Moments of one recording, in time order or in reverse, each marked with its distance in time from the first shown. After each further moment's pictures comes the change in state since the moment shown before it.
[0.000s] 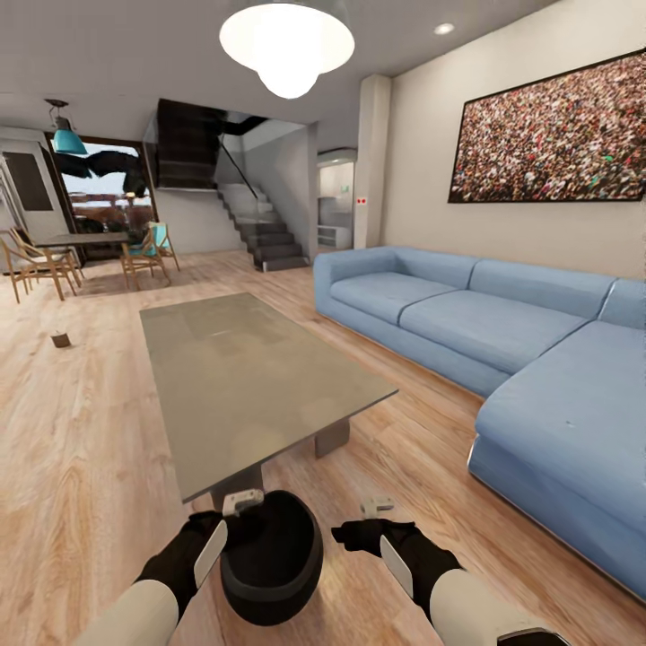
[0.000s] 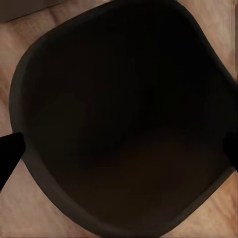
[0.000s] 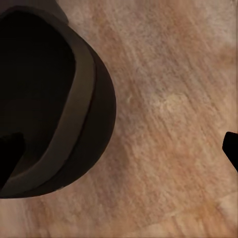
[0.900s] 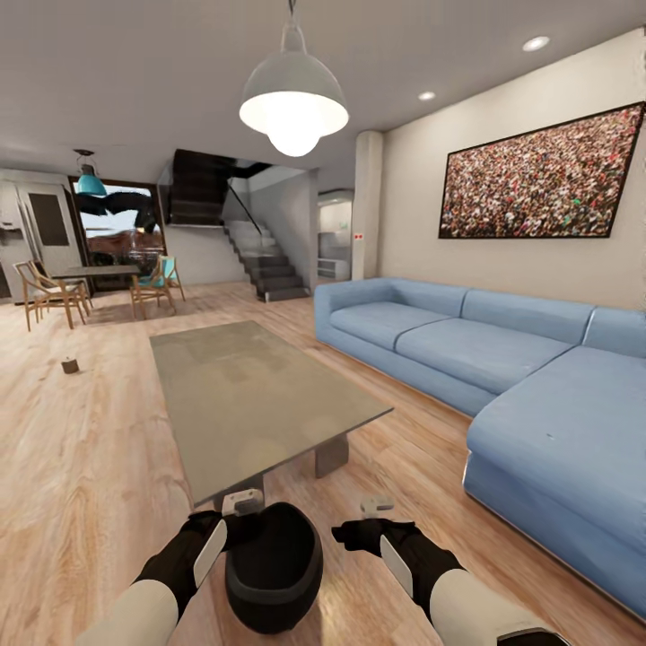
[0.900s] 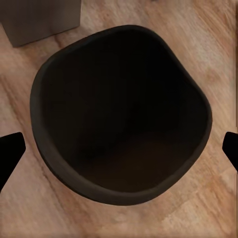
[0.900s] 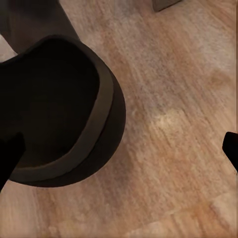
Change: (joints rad) left arm 0.000 0.001 0.002 -0.002 0.002 0.002 0.001; right arm 0.000 0.000 0.000 -0.001 0.000 -0.001 0.000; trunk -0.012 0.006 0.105
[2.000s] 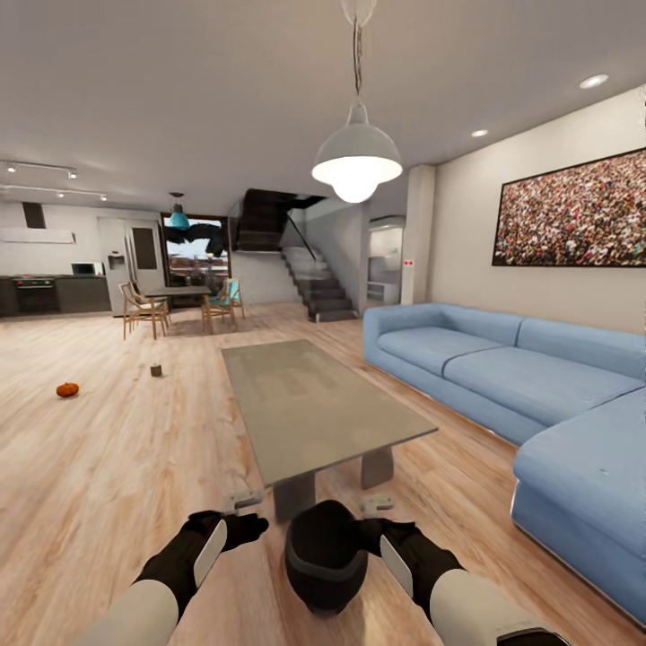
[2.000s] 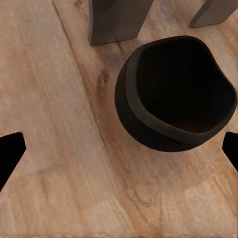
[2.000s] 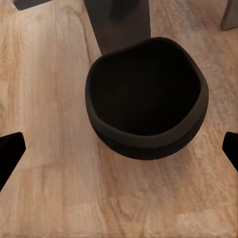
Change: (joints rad) left arm 0.000 -0.001 0.002 0.000 0.000 0.000 0.000; right arm 0.000 0.000 0.000 0.000 0.000 -0.001 0.001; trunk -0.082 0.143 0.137
